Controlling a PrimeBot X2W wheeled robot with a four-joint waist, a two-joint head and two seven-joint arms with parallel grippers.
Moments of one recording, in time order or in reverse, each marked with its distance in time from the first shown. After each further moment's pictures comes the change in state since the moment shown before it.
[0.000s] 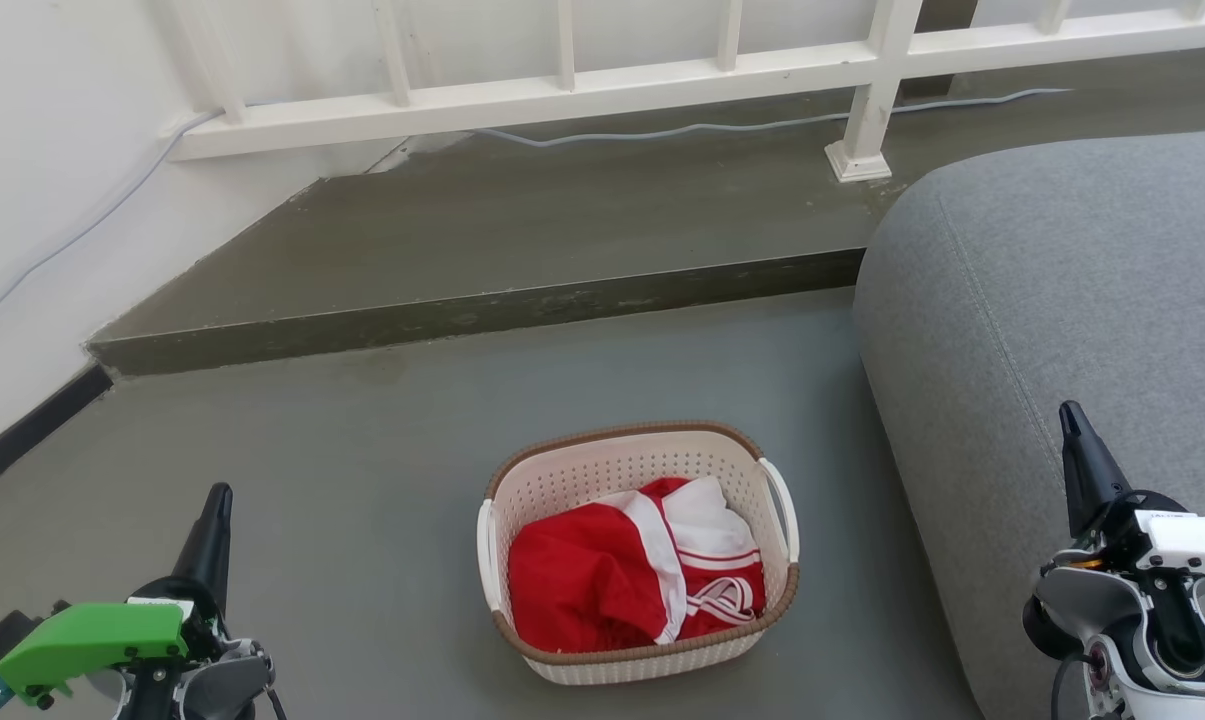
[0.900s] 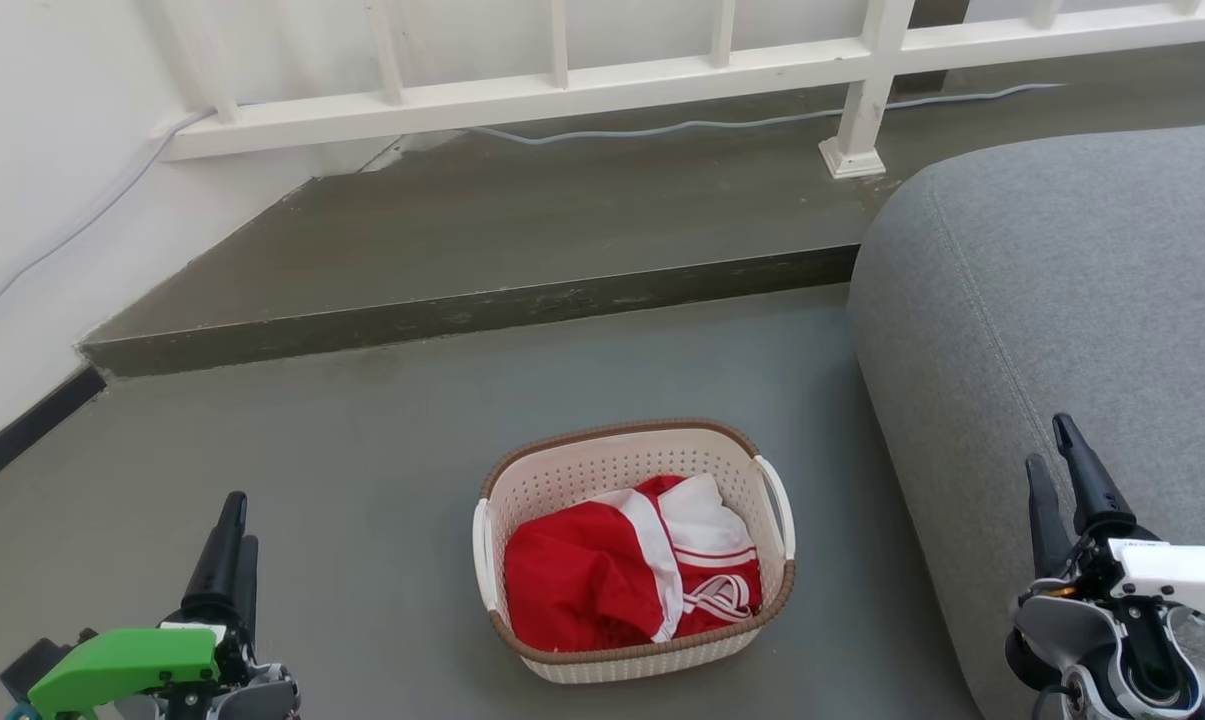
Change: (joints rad) left arm 0.039 -0.022 -0.029 0.006 0.029 0.001 -0.056; right arm 0.045 0.024 0.027 0.001 -0.009 -0.001 -0.034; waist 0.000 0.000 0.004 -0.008
